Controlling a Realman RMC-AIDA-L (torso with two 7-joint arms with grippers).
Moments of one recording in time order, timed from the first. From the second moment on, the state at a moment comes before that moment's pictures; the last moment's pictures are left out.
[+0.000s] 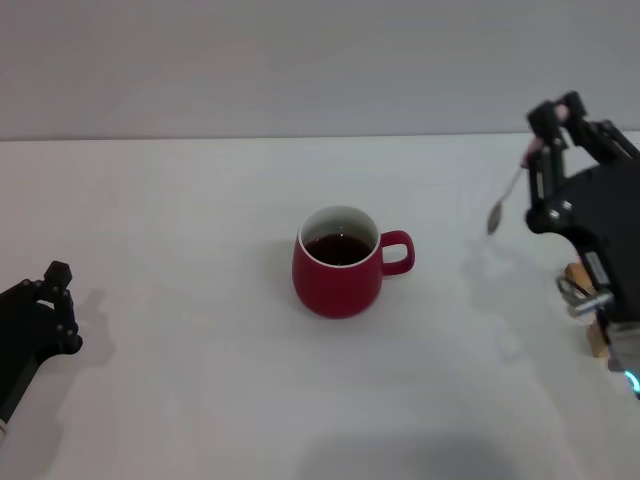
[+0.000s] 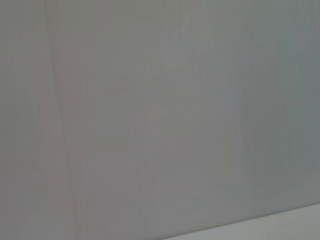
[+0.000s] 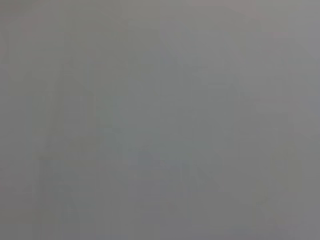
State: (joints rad) left arm -0.23 -2.07 -0.69 -0.13 2.37 1.31 -0.09; right arm 0.42 2.07 0.23 0.42 -1.95 -1.69 -0.04
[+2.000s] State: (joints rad) left arm -0.22 -2.06 -0.70 -0.13 2.36 1.40 -0.09; right arm 0.66 2.08 0.27 0.43 -2.04 -1.31 0.11
